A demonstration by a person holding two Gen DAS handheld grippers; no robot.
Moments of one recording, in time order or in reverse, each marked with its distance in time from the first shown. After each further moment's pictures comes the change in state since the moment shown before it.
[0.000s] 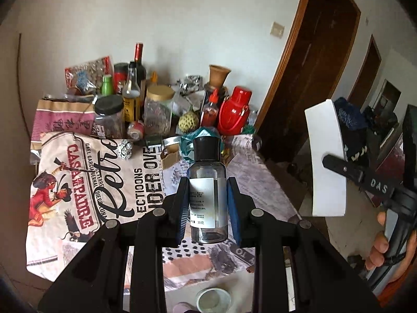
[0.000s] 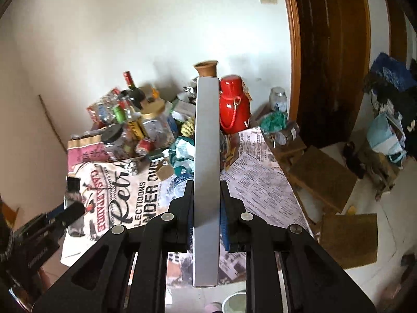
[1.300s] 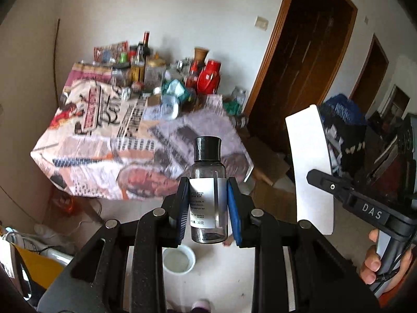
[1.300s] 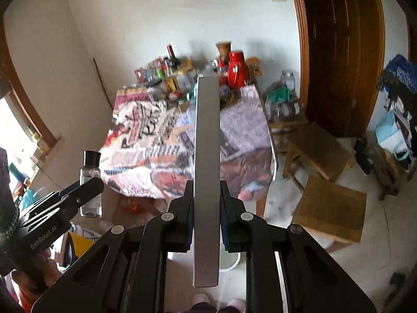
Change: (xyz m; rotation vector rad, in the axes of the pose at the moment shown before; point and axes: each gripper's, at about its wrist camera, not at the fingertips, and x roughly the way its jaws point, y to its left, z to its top) left arm -0.138 -0.199 -0.202 -0.094 0.007 0.112; right arm -0.158 -0.108 -0.146 -0.146 0.105 0.198
